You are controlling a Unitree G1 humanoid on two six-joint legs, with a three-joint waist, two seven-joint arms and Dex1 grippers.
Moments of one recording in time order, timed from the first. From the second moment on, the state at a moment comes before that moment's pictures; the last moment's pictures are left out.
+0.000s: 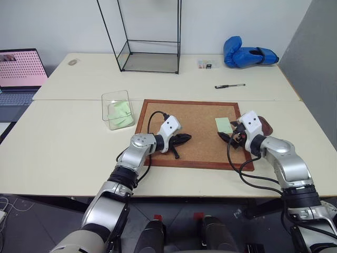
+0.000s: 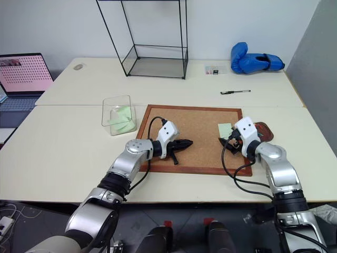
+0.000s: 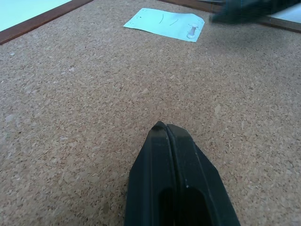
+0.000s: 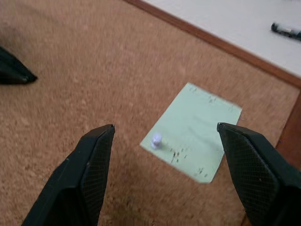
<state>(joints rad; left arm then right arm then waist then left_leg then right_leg) -0.69 0.23 -0.22 0.60 -0.06 0.13 -0.88 -0.43 -0.48 0.03 0.13 0.13 0.41 0.63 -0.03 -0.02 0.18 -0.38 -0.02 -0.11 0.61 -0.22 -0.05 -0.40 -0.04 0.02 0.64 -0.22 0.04</state>
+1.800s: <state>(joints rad) -0.68 0.19 -0.09 0.48 -0.20 0.24 -0.86 -0.50 -0.53 0.07 0.00 0.14 0.34 0.75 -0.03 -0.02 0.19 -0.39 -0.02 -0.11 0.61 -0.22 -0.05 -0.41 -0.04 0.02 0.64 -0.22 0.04</state>
